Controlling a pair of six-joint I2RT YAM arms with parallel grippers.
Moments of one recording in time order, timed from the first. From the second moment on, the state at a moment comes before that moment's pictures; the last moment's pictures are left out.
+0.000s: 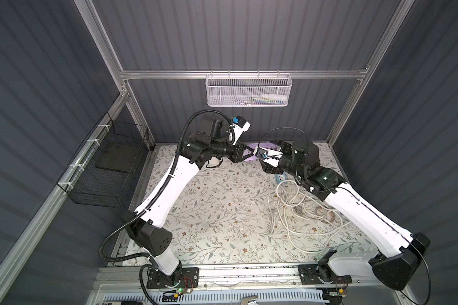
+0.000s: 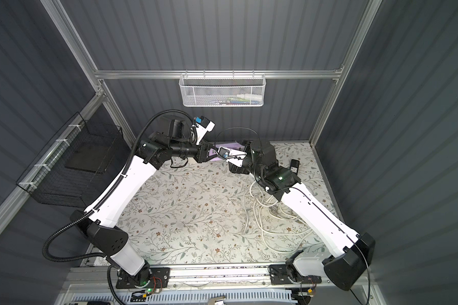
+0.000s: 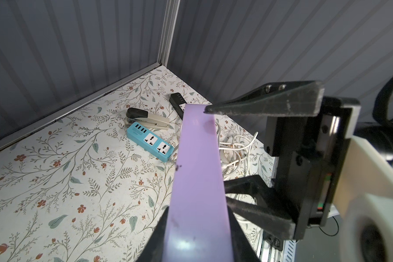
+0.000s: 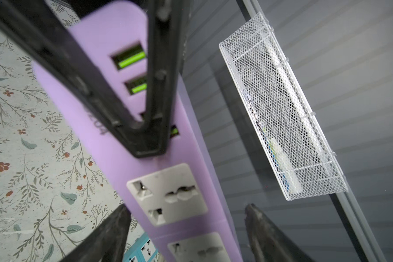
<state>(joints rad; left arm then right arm) -0.57 1.68 1.94 -0.80 0.62 -0.04 0.61 1.31 1.35 -0.33 0.02 -0.90</state>
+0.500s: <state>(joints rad) -0.57 1.68 1.94 -0.79 0.63 -0.05 0.60 1.33 1.36 -0.36 0.00 -0.94</state>
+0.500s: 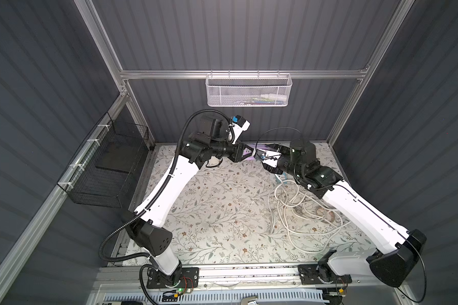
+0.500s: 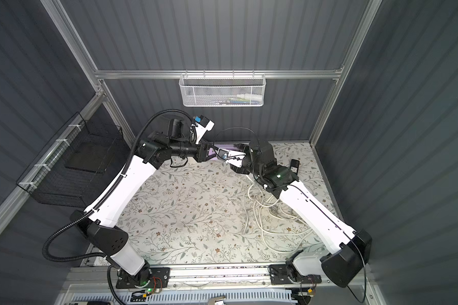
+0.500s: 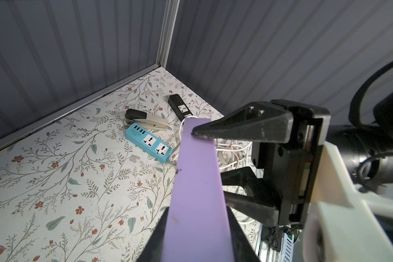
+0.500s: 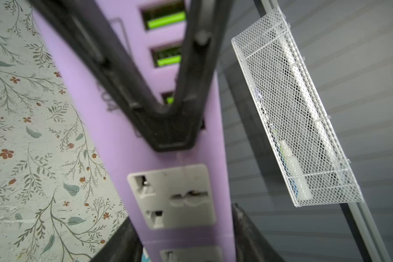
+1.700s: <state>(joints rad) -0.52 1.31 1.47 -0.26 0.12 -0.03 0.42 1.85 1.67 -0.60 -0.09 -0.18</state>
